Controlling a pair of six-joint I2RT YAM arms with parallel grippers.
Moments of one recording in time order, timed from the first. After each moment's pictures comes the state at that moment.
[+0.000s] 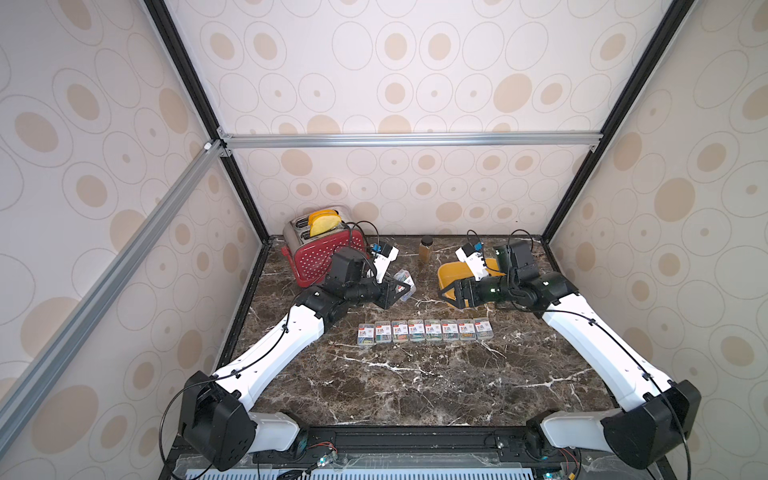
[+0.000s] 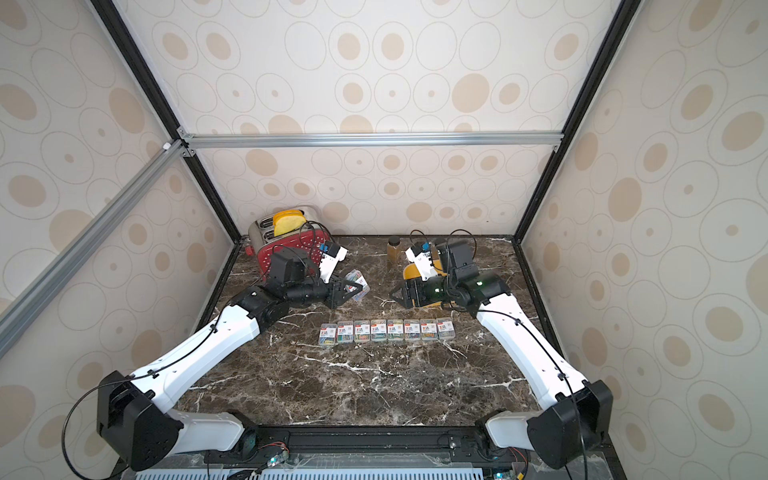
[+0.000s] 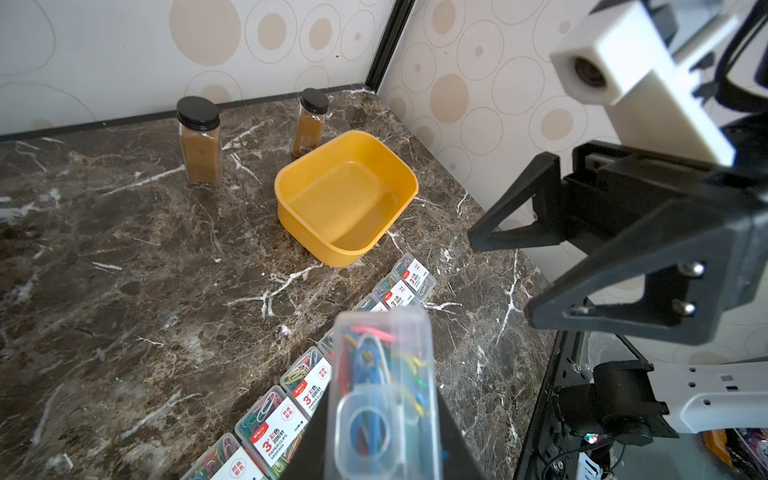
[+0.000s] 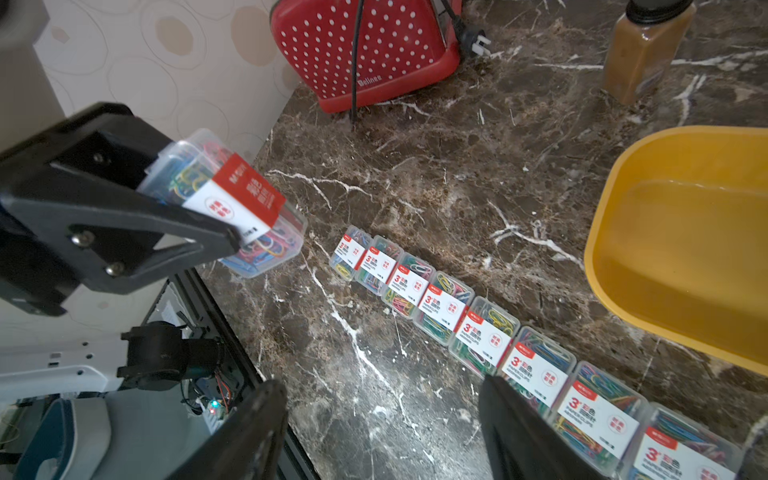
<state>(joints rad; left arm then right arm) -0.54 1.34 1.15 -0.32 0.47 -0.24 0.51 1.30 1.27 -0.75 -0.48 0.14</state>
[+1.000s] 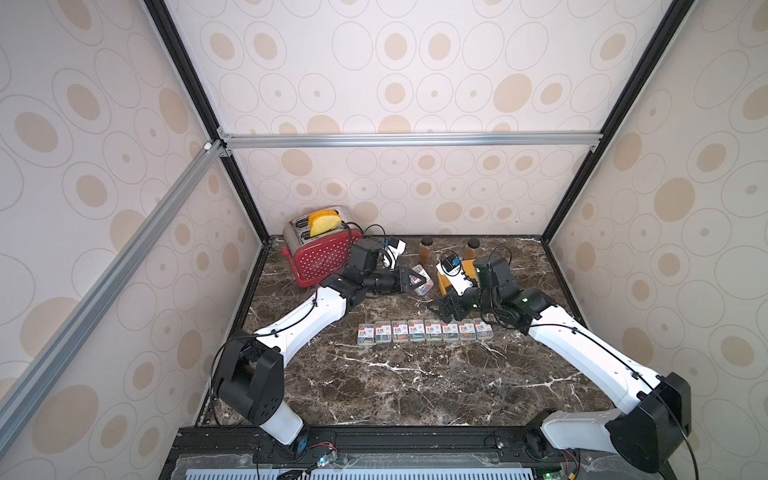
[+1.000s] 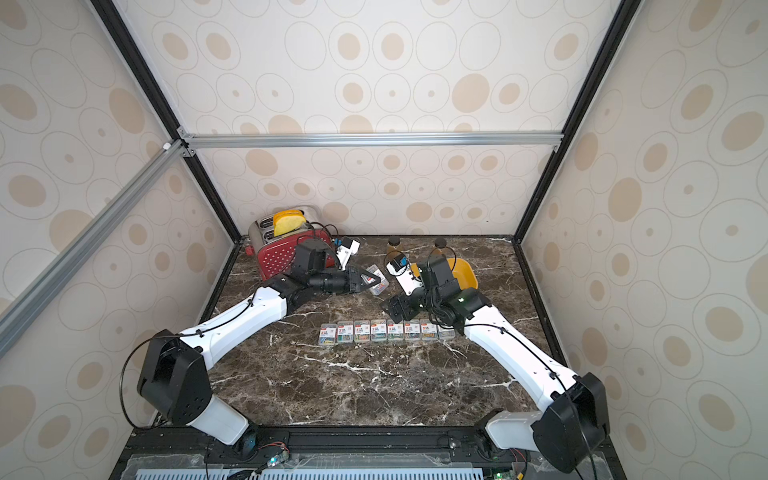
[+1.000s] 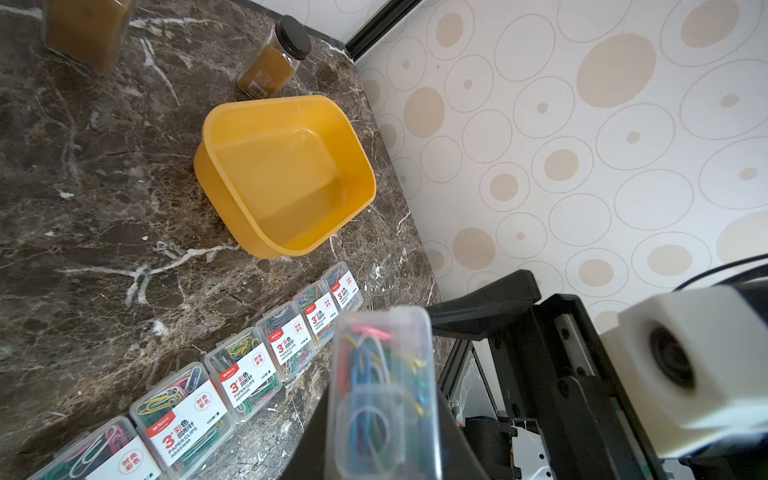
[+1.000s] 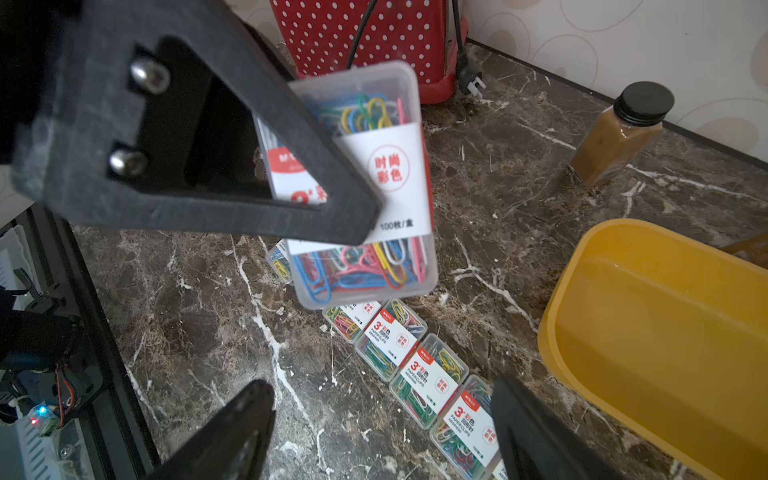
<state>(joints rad) -0.54 1.58 1.24 -0.15 0.64 -0.68 0.64 1.31 1.14 -0.52 -0.28 -0.05</state>
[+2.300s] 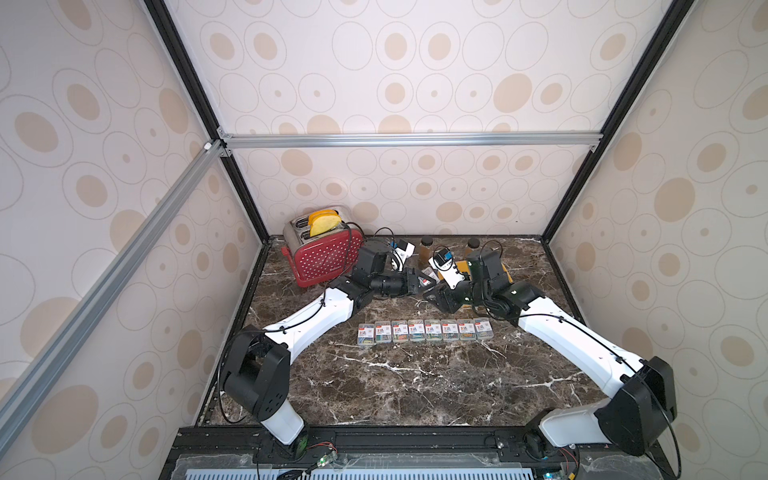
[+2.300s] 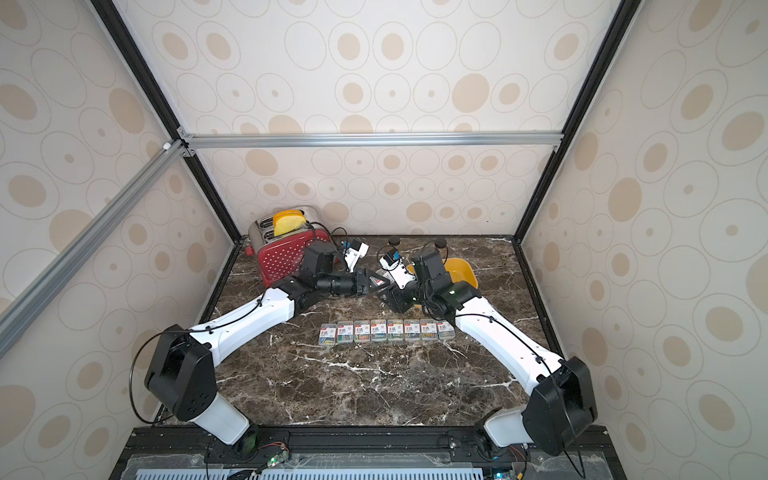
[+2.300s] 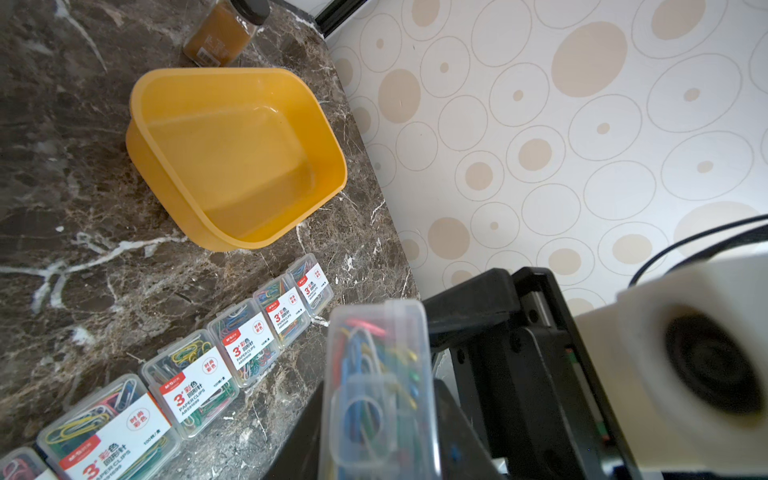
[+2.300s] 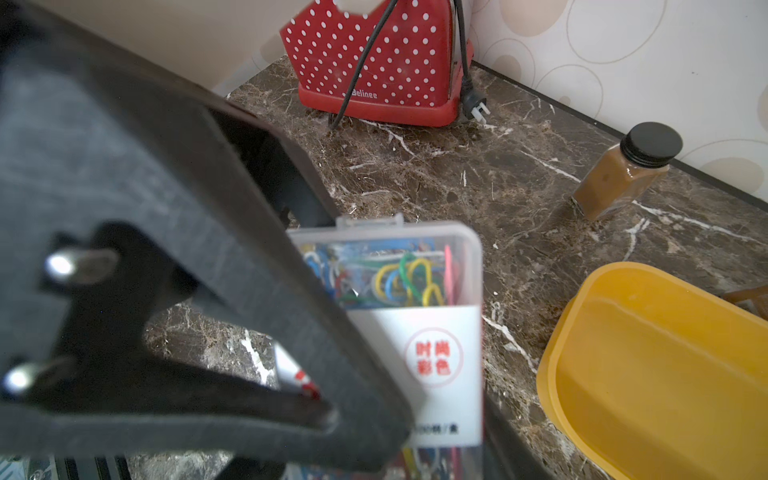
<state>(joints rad) -0.58 1.61 1.24 -0.08 0.68 -0.74 0.65 1.39 1.19 -0.47 -0.28 -0.08</state>
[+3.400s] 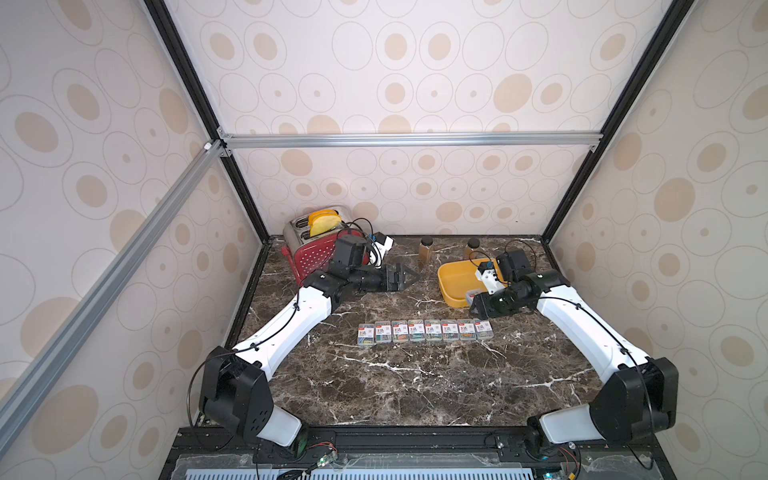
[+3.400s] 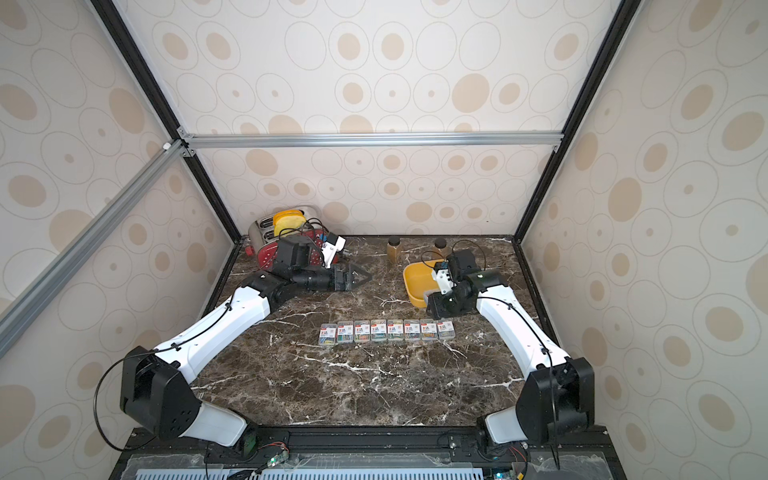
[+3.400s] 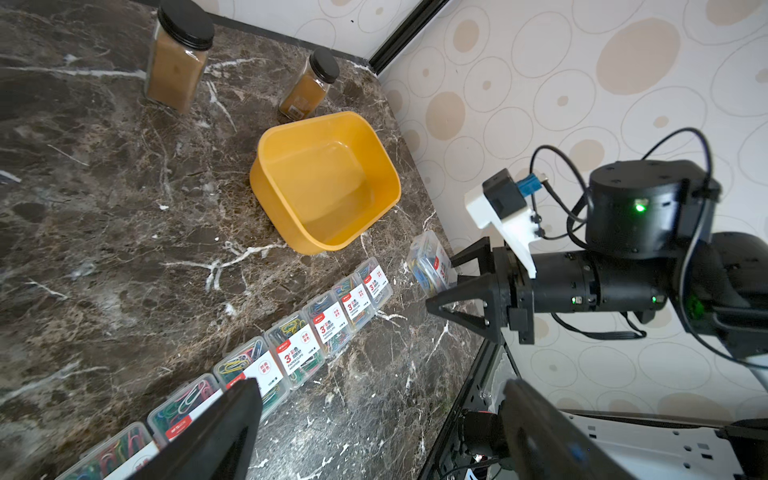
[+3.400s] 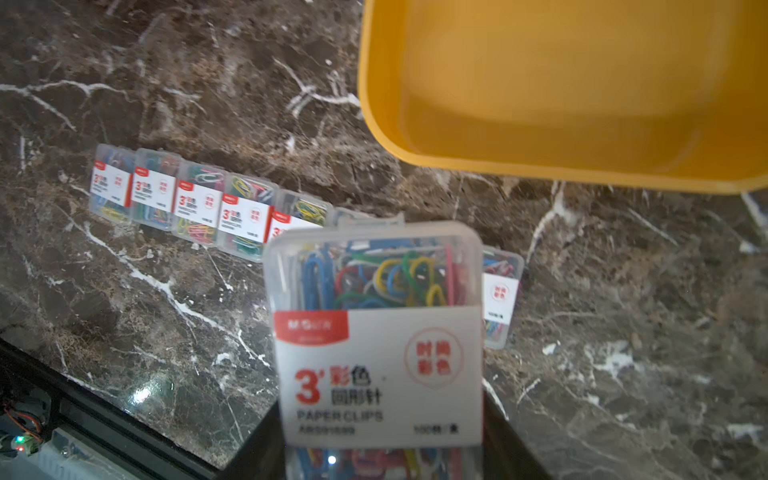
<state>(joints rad) -0.46 1.48 1.27 -0.36 0.61 -0.50 0.32 1.44 1.23 -1.00 -0.22 0.04</state>
